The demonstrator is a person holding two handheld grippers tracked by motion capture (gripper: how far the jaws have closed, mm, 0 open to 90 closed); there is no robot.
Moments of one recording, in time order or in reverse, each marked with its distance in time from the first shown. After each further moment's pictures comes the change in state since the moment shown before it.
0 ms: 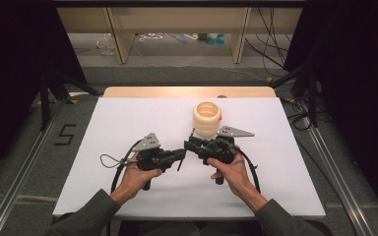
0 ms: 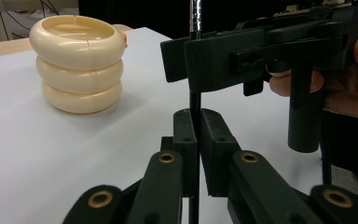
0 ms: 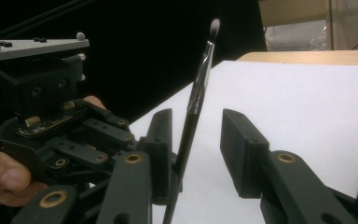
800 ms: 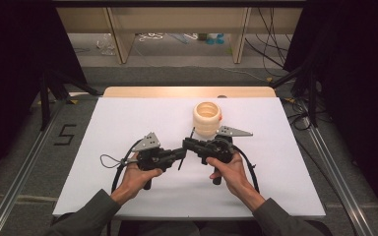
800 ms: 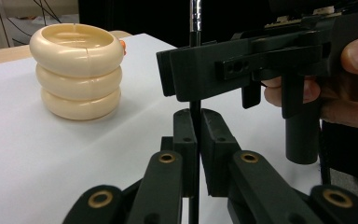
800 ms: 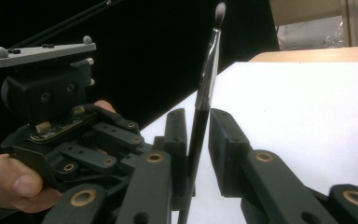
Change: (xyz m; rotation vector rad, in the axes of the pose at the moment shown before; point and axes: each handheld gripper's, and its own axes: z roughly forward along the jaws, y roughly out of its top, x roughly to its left) left arm -0.002 0.002 0.000 -0.017 -0.003 0.012; right arm -0.001 -0.001 0.005 -0.015 0.048 0.036
